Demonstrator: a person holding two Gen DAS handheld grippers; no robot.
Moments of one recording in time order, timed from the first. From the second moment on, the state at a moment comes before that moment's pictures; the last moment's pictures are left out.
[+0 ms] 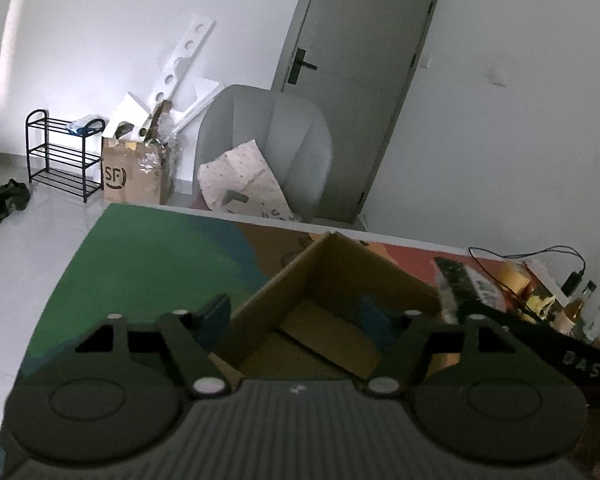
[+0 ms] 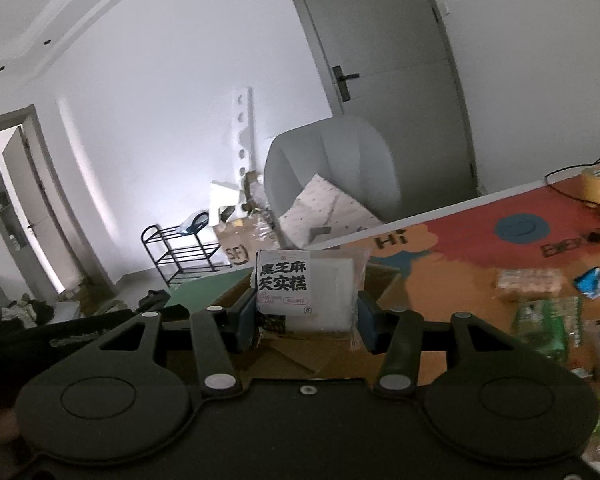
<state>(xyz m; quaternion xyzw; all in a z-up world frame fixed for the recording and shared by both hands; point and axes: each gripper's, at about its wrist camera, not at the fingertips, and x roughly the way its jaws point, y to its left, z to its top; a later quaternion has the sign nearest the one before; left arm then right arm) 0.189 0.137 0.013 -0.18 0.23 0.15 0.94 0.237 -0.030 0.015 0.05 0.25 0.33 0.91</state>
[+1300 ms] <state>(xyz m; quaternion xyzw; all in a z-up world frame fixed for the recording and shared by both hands) 0.183 0.091 0.001 -0.17 0.25 0.11 0.95 0.221 -0.099 0.008 0.05 0.27 0.26 0.93</state>
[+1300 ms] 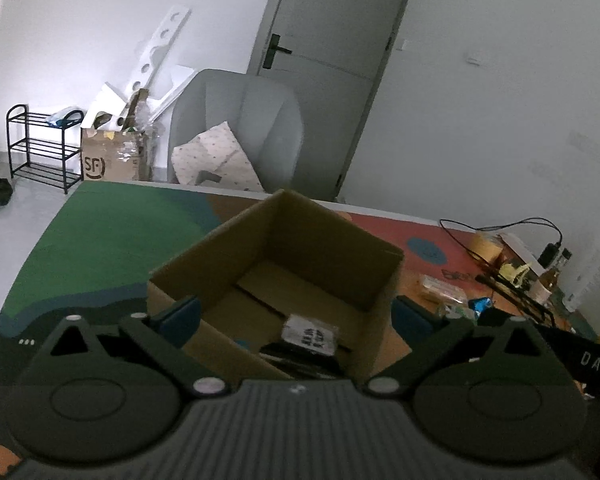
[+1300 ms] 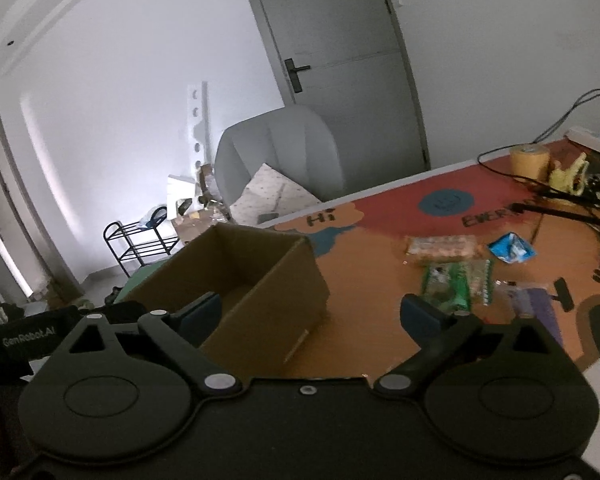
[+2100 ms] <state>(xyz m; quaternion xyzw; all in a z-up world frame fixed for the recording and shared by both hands) 0.193 0.025 -0.014 -0.16 0.27 0.04 0.95 0.209 -0.164 -0.001 0.05 0.29 0.21 0.93</state>
